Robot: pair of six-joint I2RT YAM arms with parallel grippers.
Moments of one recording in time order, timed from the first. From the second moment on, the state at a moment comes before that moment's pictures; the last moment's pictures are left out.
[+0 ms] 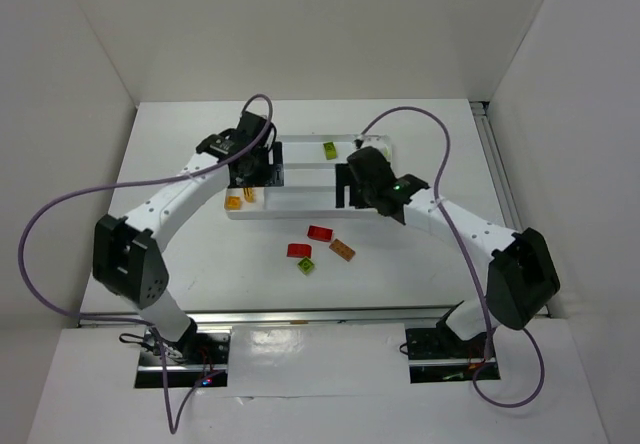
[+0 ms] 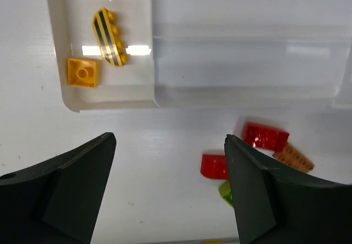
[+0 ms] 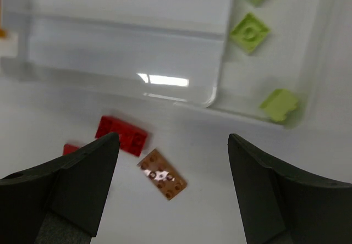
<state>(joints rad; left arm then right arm) -0.42 1.68 1.50 -0.83 -0.21 -0.47 0.59 1.46 1.10 -0.43 0.28 0.47</state>
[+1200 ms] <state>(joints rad) -0.34 1.55 1.45 -0.86 -0.21 -0.45 0.80 1.69 0.95 -0.38 0.12 0.32</state>
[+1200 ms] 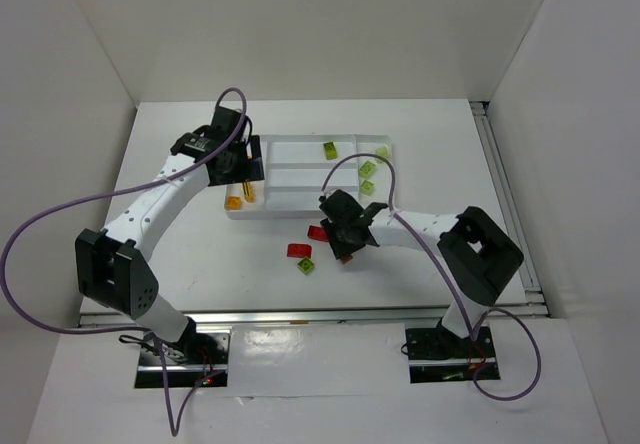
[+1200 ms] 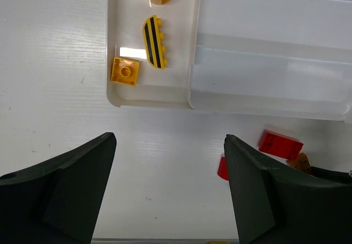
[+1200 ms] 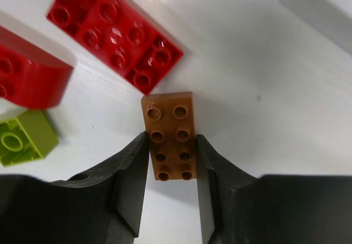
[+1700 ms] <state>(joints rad) -0.34 1.55 1.49 -0.85 -0.15 -0.45 0.67 1.54 1.26 -0.50 0.23 0.35</state>
